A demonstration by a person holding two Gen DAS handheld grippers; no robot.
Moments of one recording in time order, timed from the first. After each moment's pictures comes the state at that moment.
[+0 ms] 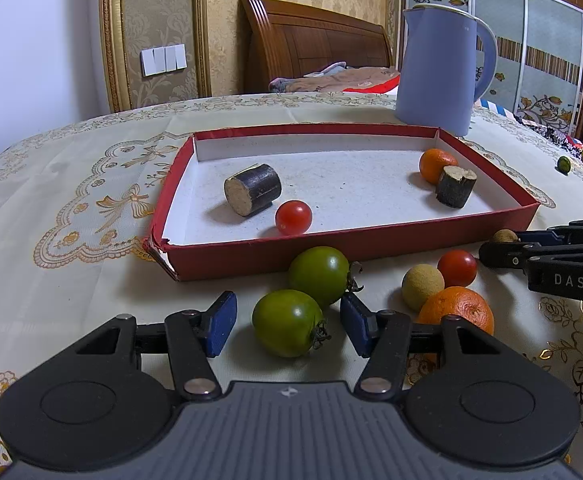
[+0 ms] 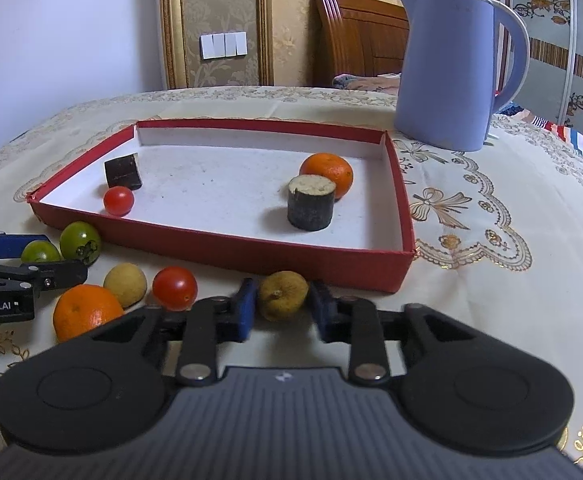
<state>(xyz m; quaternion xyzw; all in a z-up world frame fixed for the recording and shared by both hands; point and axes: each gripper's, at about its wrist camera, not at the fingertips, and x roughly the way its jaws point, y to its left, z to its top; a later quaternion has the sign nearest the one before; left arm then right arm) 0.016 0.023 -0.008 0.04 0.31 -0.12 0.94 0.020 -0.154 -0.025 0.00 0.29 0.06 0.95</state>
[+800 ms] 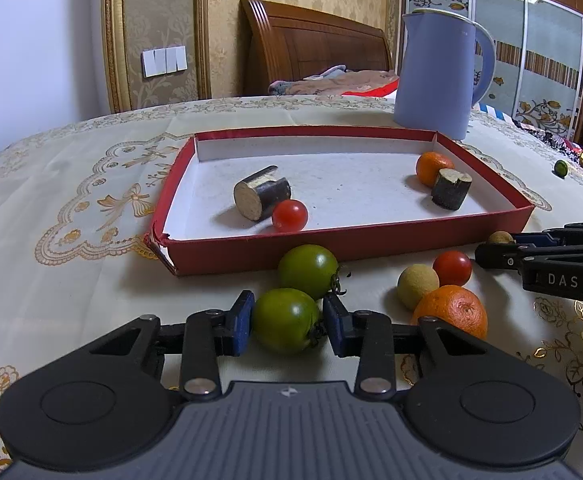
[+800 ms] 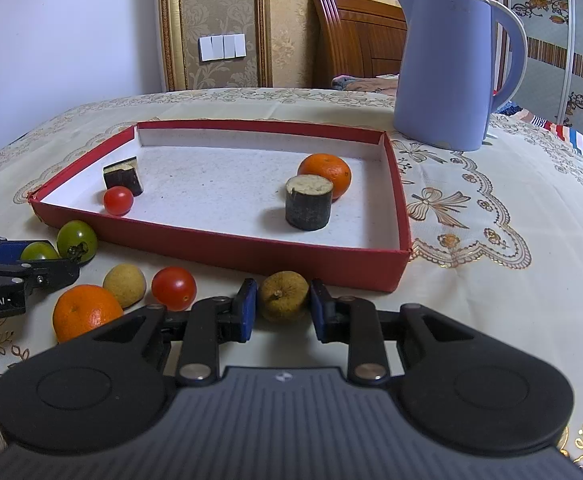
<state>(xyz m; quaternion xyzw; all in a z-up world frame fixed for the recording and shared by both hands) 0.011 0.026 -0.007 0.03 0.31 -0.12 0.94 0.019 -0.155 -0.025 0.00 0.29 0.05 0.95</state>
